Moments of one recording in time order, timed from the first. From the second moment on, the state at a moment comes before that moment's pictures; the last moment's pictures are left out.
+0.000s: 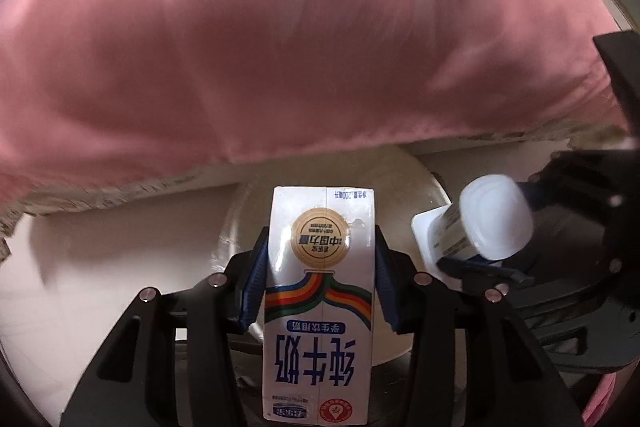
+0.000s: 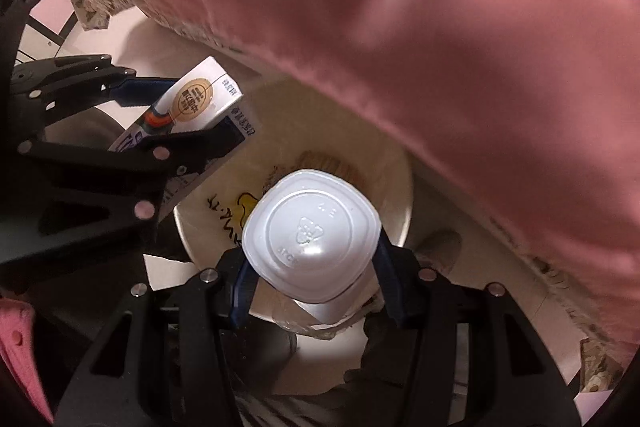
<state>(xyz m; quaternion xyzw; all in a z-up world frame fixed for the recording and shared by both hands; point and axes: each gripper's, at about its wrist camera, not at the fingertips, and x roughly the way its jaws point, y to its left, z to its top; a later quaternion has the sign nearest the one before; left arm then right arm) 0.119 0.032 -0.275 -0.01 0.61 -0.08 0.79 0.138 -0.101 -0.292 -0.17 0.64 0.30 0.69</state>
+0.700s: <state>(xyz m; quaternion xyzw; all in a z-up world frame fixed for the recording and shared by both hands) 0.139 0.045 -0.369 -0.10 0.66 -0.06 0.75 0.135 -0.088 -0.389 -0.16 0.69 0.28 0.65</state>
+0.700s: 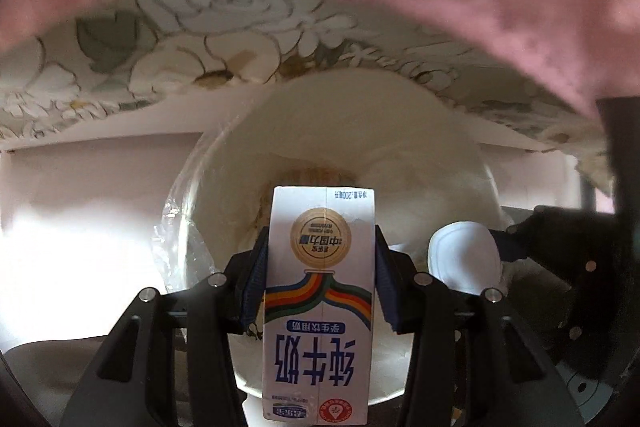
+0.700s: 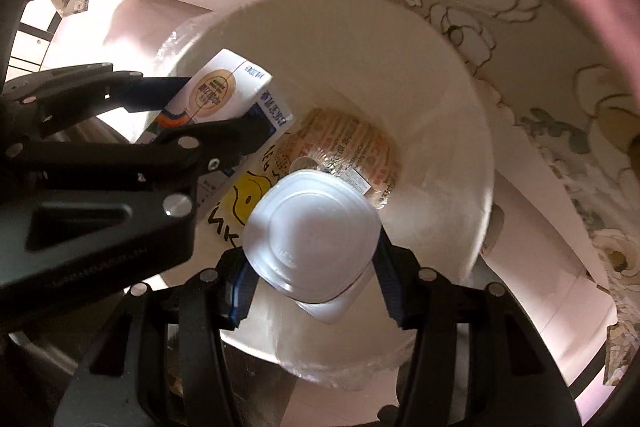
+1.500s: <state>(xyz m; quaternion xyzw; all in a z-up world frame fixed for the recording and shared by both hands) 0.141 0.048 -0.382 -0.10 0.67 -0.05 0.73 0.146 -0.083 -0.415 -0.15 0.71 0.27 0.63</state>
